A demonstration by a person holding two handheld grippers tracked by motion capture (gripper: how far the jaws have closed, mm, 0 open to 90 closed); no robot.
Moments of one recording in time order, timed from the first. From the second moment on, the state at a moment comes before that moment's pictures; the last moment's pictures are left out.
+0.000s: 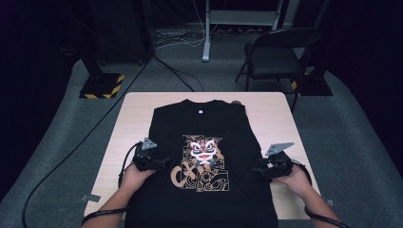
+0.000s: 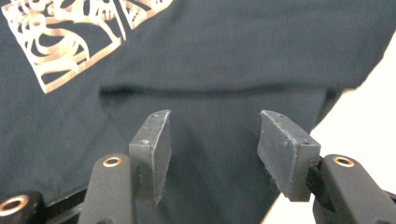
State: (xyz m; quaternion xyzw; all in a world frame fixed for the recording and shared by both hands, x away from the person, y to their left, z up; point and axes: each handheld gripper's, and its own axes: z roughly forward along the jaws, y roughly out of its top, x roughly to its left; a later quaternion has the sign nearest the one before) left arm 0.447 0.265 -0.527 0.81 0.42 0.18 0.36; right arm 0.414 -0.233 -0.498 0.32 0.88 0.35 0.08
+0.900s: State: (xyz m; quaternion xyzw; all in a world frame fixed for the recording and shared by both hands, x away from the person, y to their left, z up) left arm 0.447 0.265 -0.527 0.81 0.42 0.18 0.36; right arm 0.375 -0.257 -0.506 0.29 0.90 0.33 0.07
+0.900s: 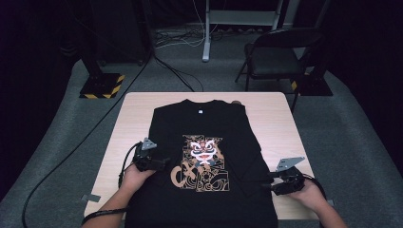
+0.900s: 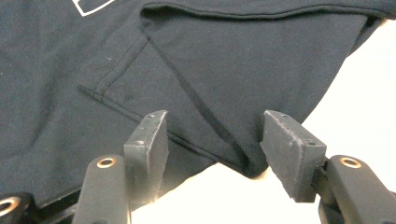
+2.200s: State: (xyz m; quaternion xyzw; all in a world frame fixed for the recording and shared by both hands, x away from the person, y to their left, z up) left arm 0.447 0.265 -0.527 0.81 0.42 0.18 0.36; right arm 0.438 -0.174 -0.514 0.31 0.88 0.35 0.13
